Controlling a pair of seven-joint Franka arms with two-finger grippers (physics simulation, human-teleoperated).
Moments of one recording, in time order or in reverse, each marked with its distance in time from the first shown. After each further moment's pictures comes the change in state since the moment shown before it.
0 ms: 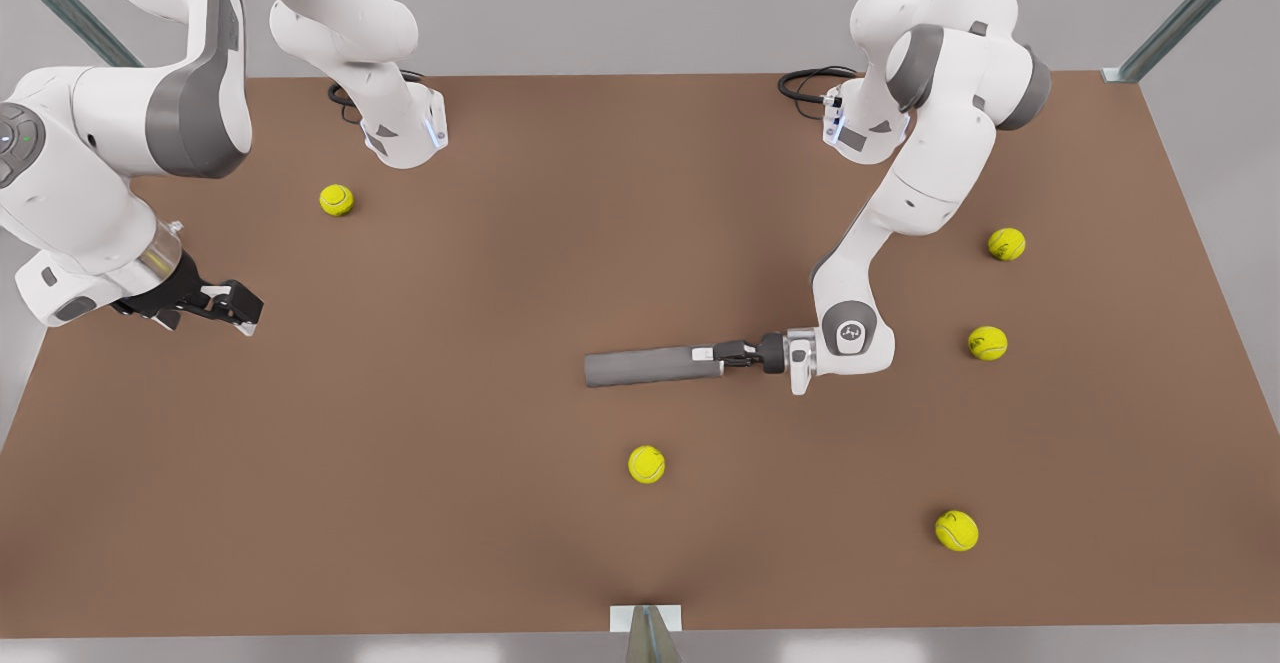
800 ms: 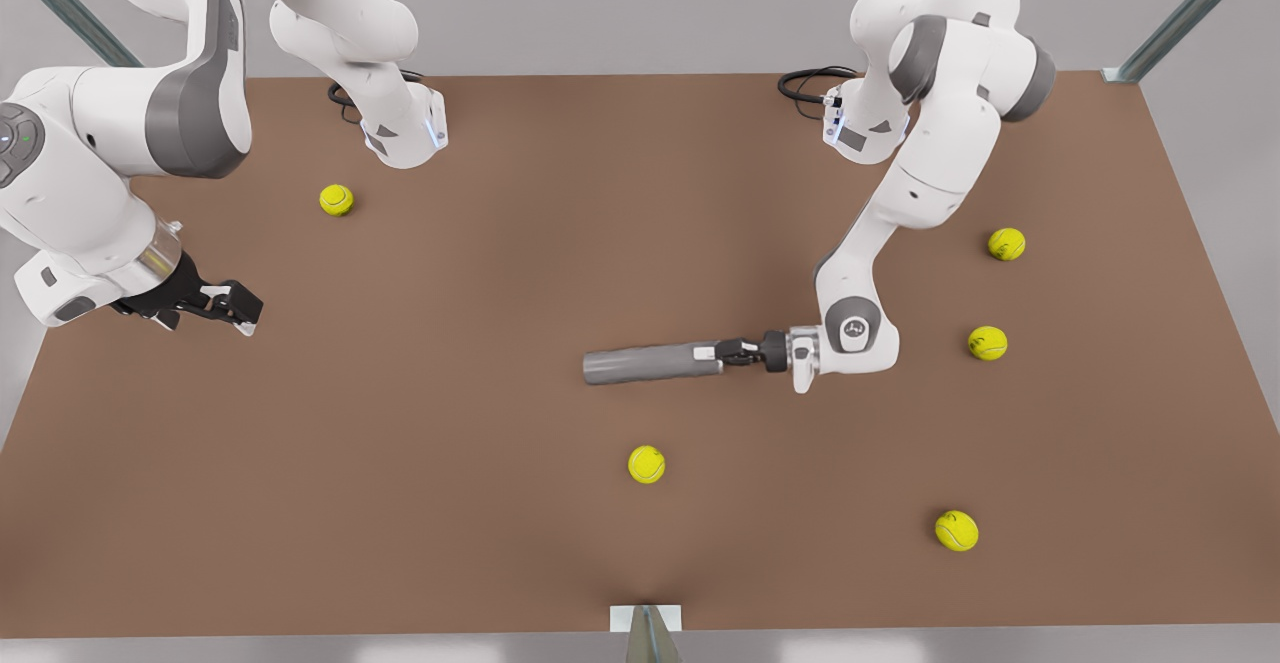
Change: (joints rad) left arm 0.001 -0.041 0.002 -0.015 0.014 -0.001 0.003; right arm 0.000 0.000 -0.001 0.000 0.000 0.000 0.000
